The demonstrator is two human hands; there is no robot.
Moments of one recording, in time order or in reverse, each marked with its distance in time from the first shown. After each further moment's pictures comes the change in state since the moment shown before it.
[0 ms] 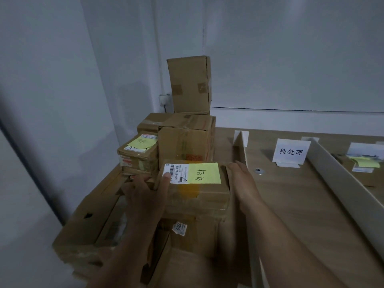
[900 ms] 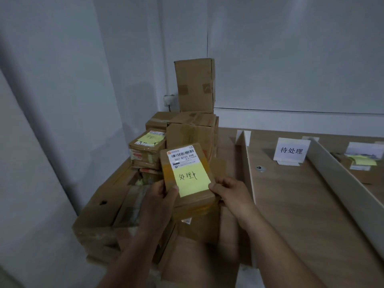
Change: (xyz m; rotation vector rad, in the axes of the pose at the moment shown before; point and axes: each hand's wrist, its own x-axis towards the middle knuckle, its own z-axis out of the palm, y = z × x) left_hand -0.054 0.002 -0.039 -0.343 -0.312 0.084; right_hand -0.065 0.019 0.008 -0.068 -0.251 0.006
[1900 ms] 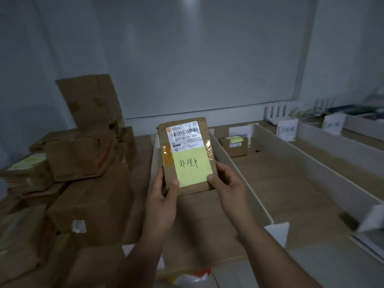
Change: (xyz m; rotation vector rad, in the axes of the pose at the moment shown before) left_hand -0.187 0.139 0.220 -0.273 -0.336 0.142; right_hand -0.180 0.047 -0.258 0.176 0.498 -0.339
